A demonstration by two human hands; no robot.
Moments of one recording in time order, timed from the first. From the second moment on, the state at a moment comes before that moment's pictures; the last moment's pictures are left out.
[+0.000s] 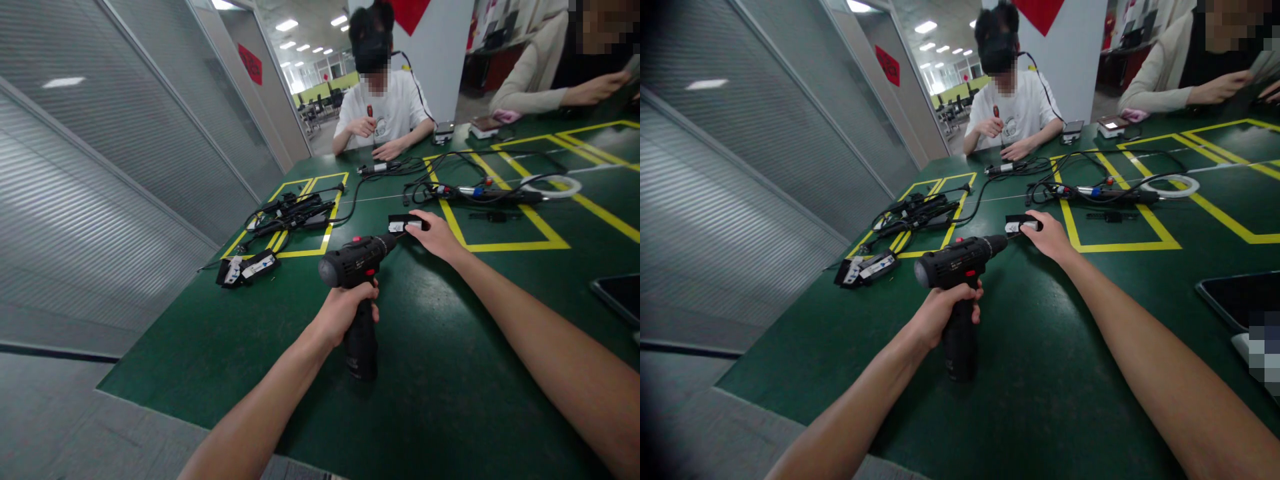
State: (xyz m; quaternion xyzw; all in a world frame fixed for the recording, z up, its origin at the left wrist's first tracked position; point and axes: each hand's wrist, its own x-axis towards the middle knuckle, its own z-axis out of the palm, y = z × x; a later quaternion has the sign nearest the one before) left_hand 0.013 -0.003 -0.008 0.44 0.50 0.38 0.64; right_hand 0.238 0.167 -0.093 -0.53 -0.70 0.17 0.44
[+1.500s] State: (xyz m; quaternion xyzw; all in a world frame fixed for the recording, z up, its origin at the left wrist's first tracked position) left_hand 0.013 -0.004 -0.008 0.44 0.49 0.39 0.65; right_hand 0.239 0.170 -0.097 -0.53 -0.70 0.17 0.44
